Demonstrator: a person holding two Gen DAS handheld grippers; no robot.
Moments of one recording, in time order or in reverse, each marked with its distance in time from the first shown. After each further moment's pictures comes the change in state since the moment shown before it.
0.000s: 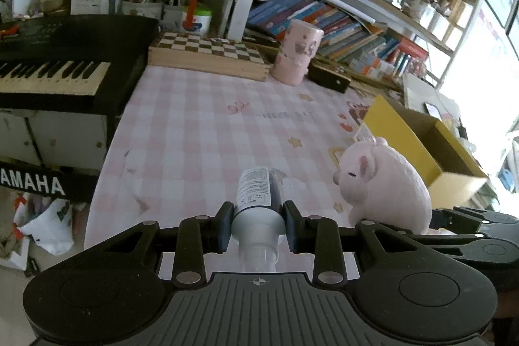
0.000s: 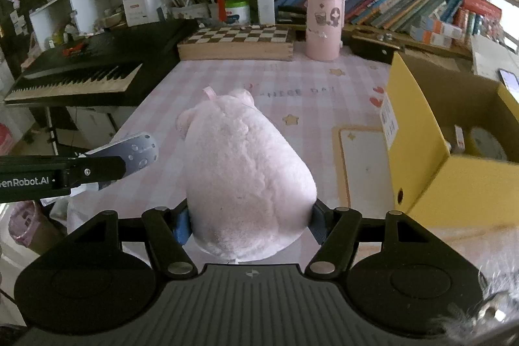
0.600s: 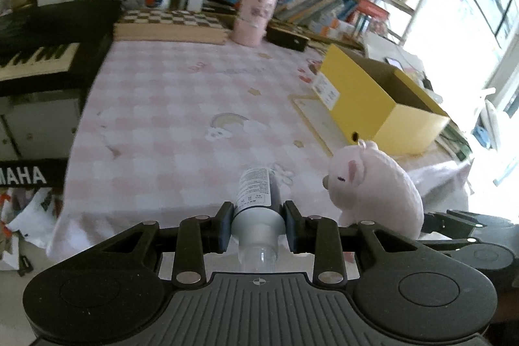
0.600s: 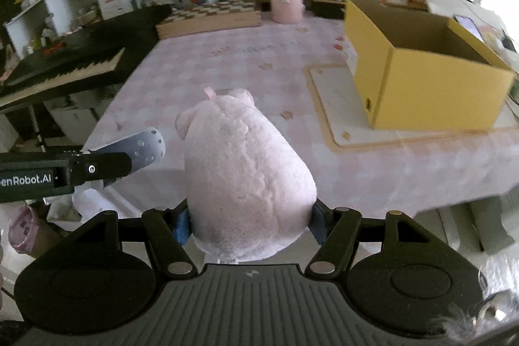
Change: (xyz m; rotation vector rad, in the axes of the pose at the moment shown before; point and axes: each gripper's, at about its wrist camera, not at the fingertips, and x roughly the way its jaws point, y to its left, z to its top) left arm -0.022 -0.019 -0.044 0.104 0.100 -0.111; right arm -0.047 0.011 -0.073 0.135 0.045 -0.089
